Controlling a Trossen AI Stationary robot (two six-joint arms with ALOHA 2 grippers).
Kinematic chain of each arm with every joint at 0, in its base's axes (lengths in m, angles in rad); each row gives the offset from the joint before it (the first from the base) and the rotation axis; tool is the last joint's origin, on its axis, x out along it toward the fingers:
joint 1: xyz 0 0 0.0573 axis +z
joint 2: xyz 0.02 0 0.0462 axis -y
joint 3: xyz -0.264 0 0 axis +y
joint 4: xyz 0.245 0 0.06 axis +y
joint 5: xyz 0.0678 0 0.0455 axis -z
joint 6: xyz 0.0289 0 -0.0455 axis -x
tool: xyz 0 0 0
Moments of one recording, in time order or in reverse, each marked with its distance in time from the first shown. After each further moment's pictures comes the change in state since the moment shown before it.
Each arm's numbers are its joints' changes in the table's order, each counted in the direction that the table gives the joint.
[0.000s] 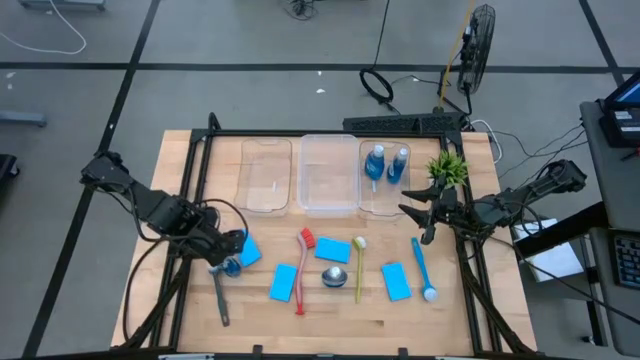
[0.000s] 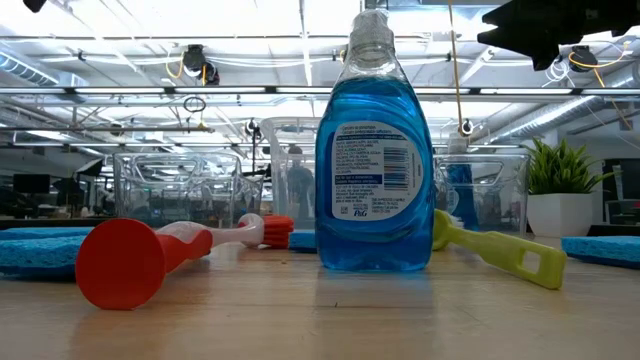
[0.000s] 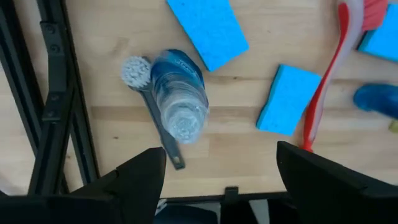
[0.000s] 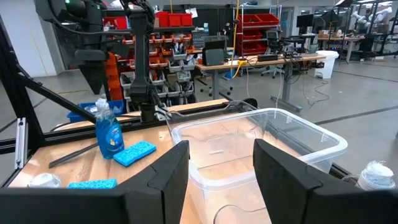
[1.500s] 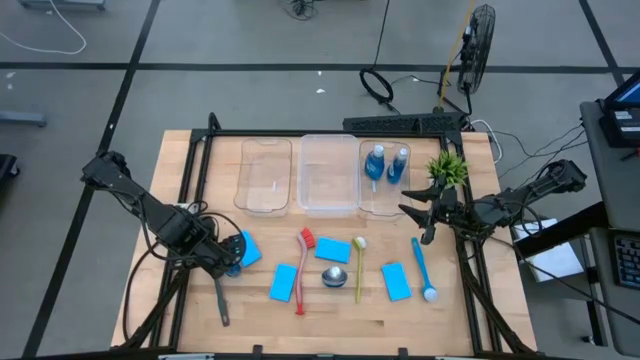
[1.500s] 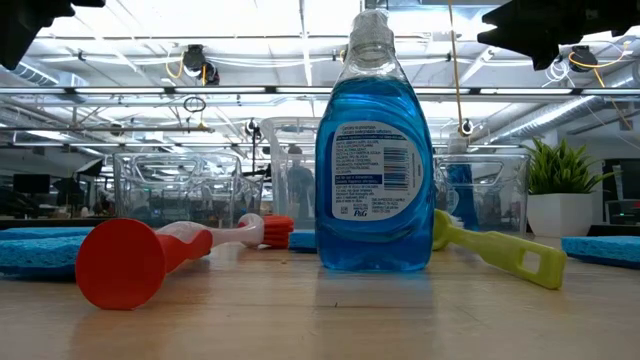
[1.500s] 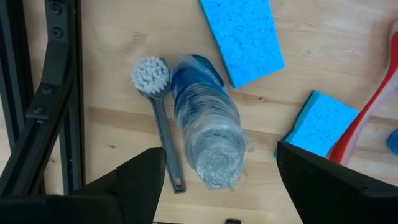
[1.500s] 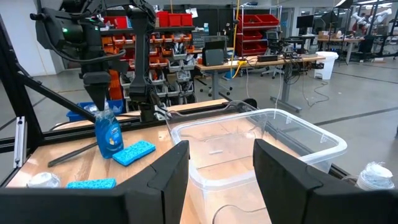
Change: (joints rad) left arm -0.072 0.000 0.183 -0.117 -0.020 0.202; right arm 0.000 0.000 0.000 0.000 0.000 0.007
